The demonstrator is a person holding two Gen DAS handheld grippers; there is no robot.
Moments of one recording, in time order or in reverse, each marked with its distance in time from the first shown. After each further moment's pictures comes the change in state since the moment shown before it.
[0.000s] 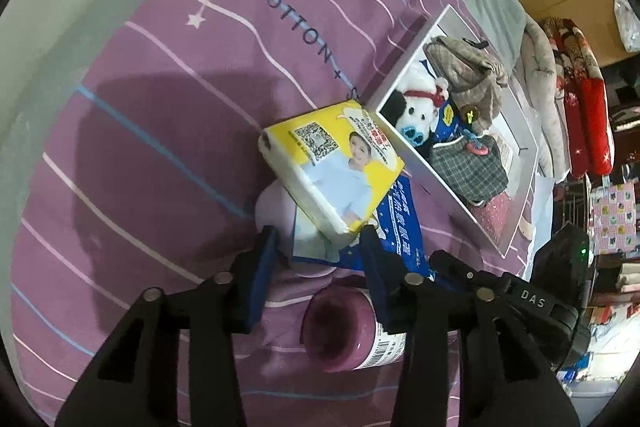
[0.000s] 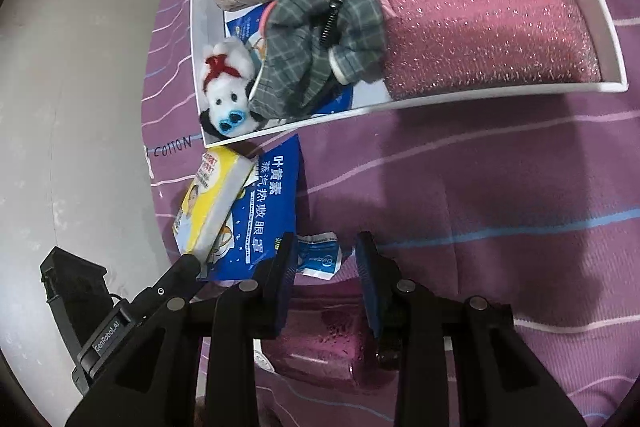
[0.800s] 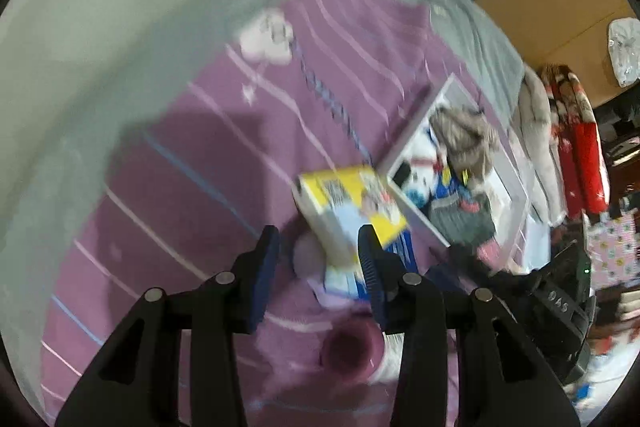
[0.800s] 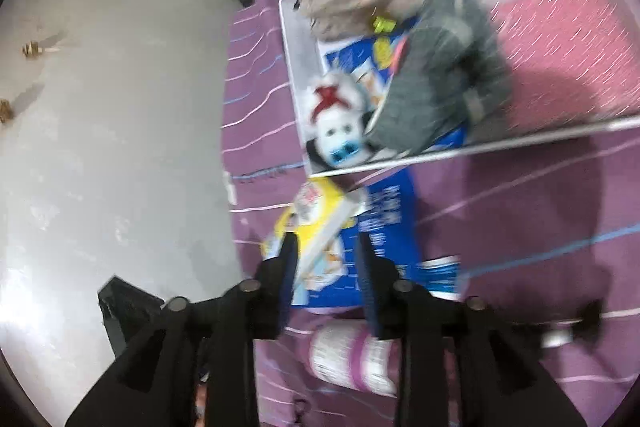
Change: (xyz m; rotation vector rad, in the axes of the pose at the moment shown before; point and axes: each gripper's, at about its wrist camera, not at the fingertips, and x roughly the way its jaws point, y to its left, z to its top) left arm -0.043 0.013 0.003 -0.034 -0.228 0.020; right arm -0.002 0.041 -0.006 0.016 -0.092 0.258
